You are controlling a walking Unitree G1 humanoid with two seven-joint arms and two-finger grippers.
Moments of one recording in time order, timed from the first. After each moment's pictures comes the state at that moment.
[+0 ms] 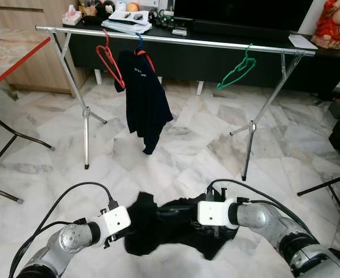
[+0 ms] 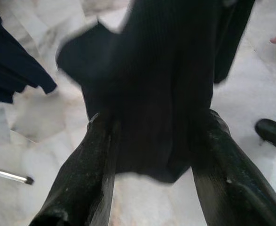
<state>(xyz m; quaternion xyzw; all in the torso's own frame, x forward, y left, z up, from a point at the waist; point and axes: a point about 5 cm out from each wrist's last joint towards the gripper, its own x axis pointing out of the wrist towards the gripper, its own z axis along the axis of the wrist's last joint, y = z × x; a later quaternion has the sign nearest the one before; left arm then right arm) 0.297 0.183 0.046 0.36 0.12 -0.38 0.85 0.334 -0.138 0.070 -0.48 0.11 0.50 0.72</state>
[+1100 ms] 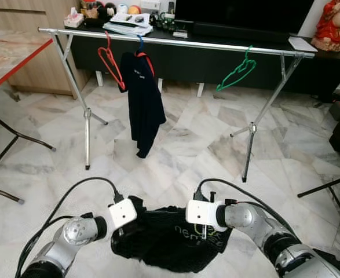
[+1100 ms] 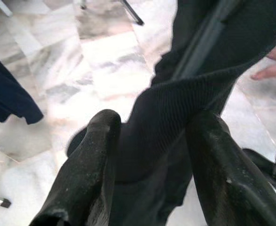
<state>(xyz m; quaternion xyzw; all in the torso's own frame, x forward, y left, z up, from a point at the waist) 0.300 0.168 0.057 0.30 0.11 -0.40 0.86 0.332 -0.118 0.062 -0.45 0.14 0.51 0.72</state>
